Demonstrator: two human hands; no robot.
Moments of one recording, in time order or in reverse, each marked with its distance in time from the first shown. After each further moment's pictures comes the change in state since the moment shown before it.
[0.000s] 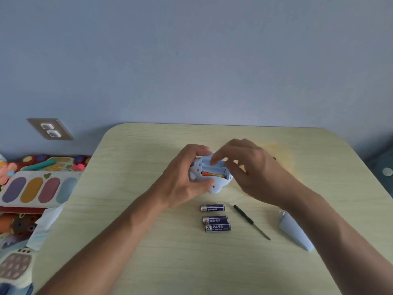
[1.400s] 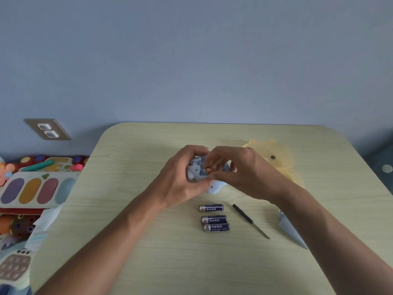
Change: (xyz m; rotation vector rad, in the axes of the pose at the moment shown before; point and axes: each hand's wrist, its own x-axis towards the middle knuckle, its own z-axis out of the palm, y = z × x) left_hand 0.000 -0.001 -0.002 -0.013 -0.004 -0.006; right_hand 0.008 -0.003 0.007 0.288 -0.133 0.142
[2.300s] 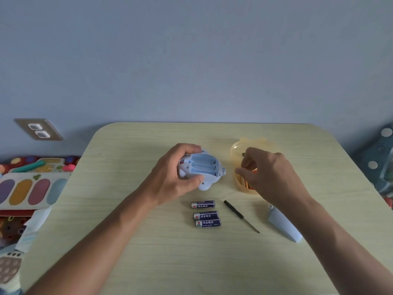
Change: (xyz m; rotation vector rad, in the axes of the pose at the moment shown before) left_hand -0.002 0.000 0.000 0.010 0.007 -0.013; right_hand -0.042 0.031 -0.011 -0.359 0.313 0.372
